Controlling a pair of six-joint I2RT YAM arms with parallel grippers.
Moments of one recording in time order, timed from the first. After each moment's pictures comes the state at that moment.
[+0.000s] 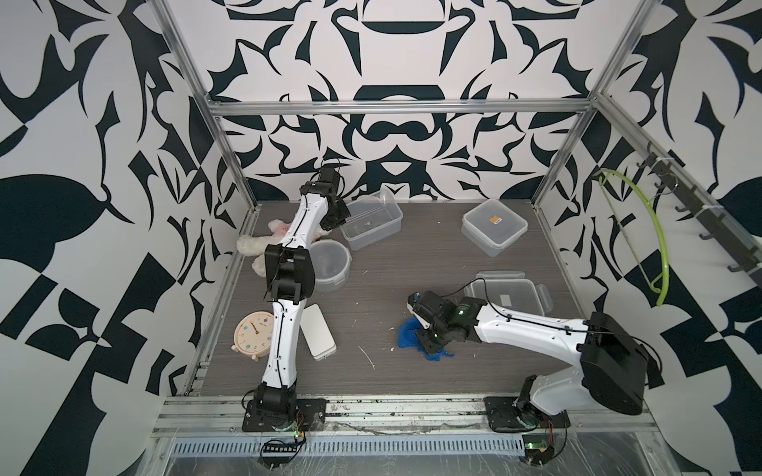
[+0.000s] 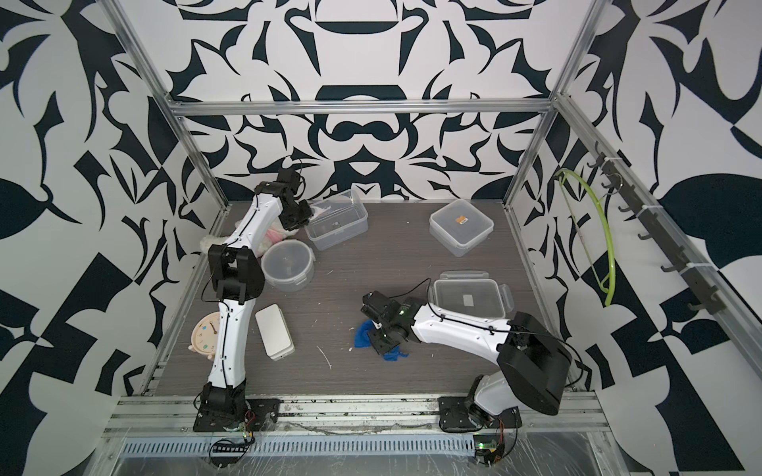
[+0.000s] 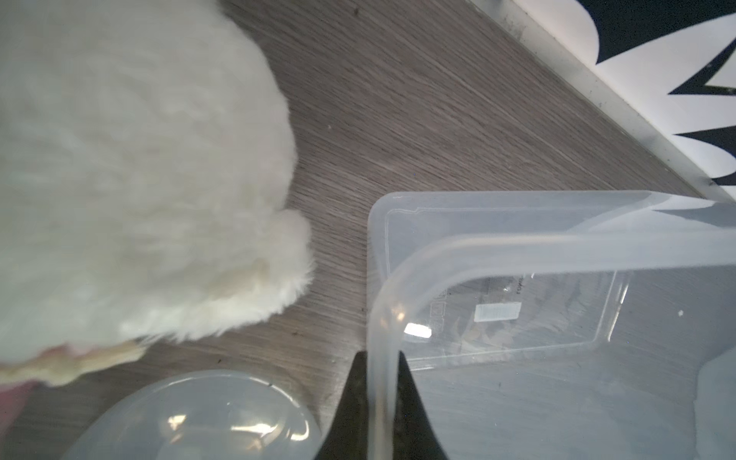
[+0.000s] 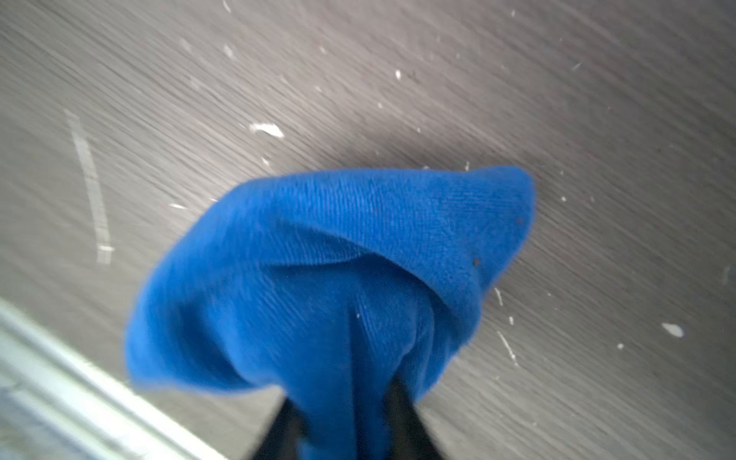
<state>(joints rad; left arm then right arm) -0.21 2.46 2.44 -1.12 0.08 -0.63 0.97 1.46 0.85 -0.65 0.02 0.42</state>
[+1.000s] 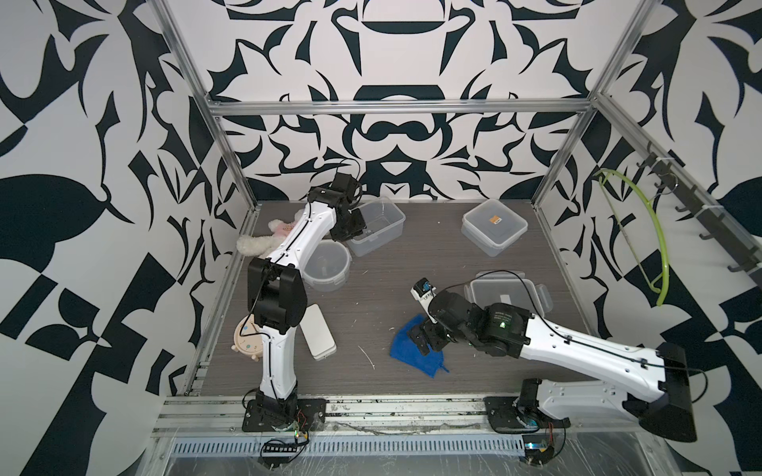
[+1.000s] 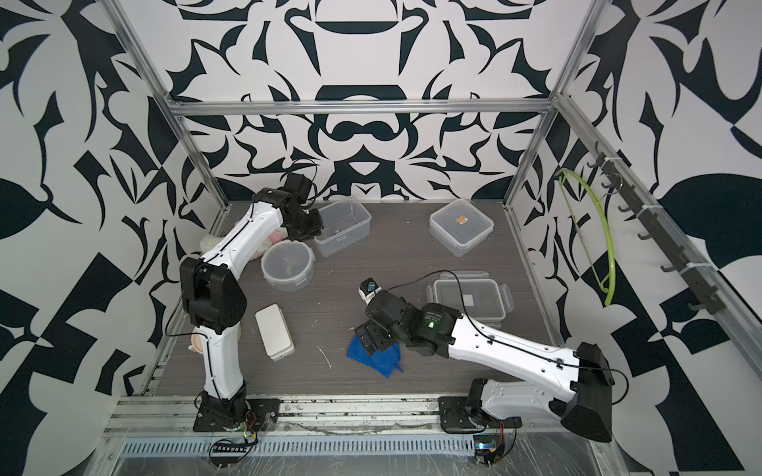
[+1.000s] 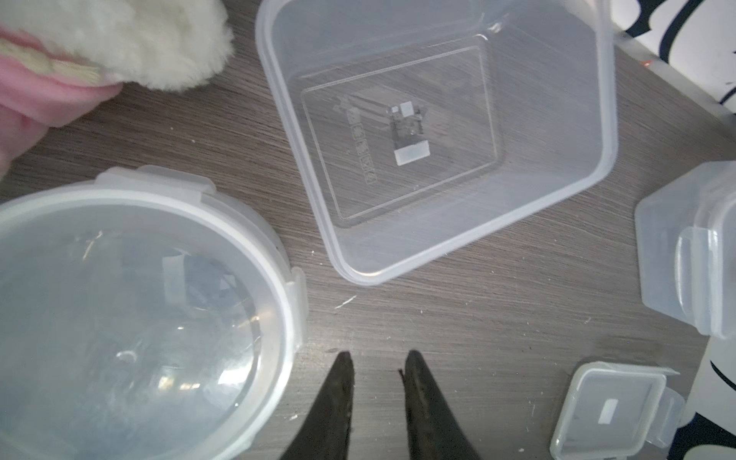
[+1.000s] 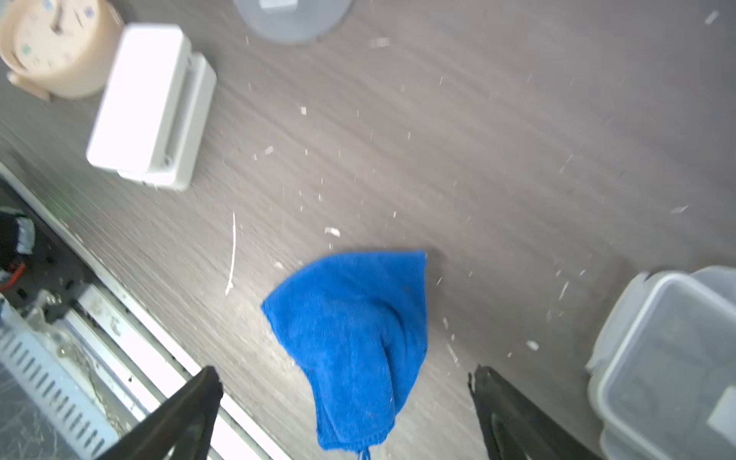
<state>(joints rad) -0.38 2.02 1.97 -1.06 0.07 -0.64 1.09 1.17 0.99 -0.75 0.21 0.39</state>
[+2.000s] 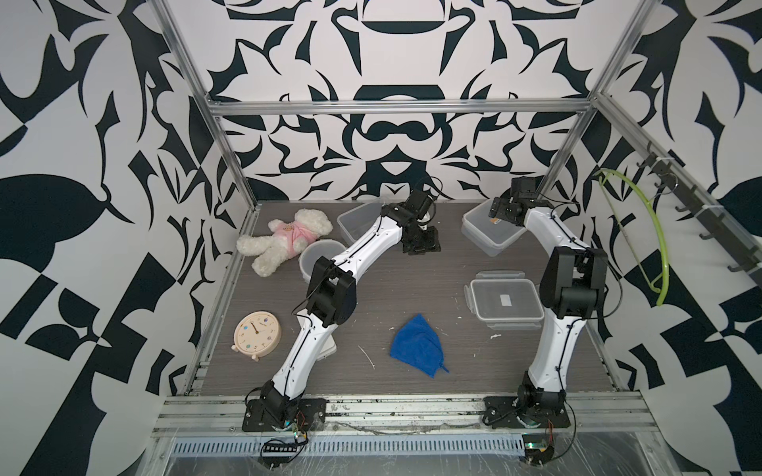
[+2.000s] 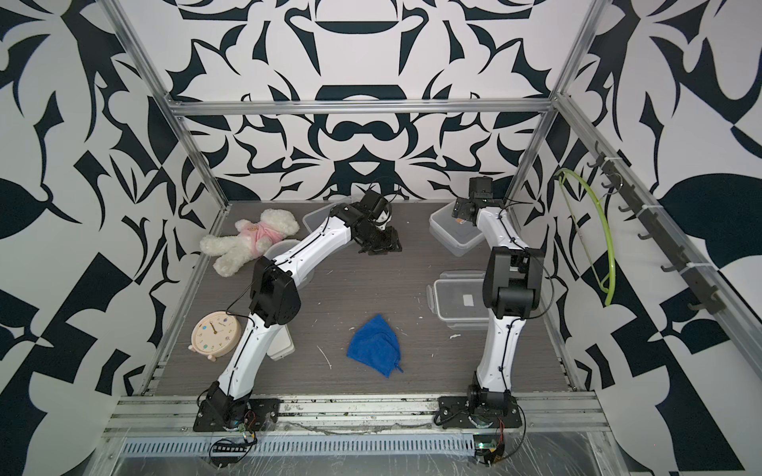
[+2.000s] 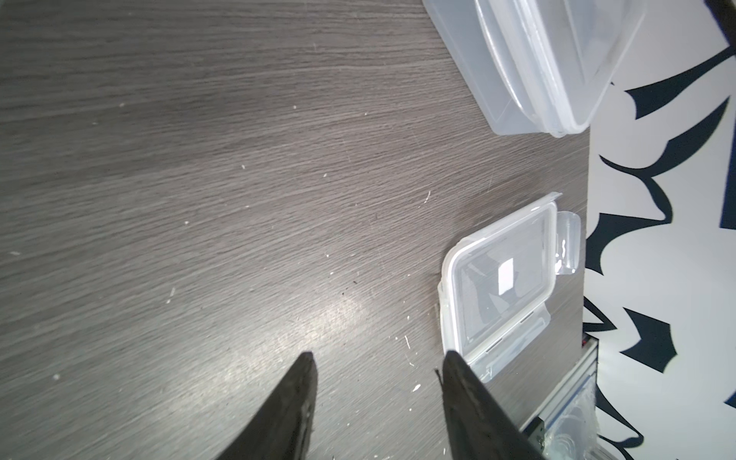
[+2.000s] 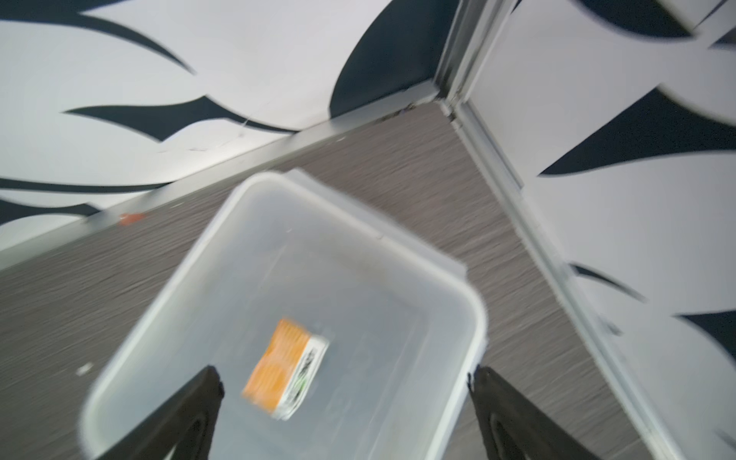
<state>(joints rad) -0.71 2.41 2.36 -0.98 0.35 -0.59 -0.06 2.10 1.79 -0.48 0.24 0.23</state>
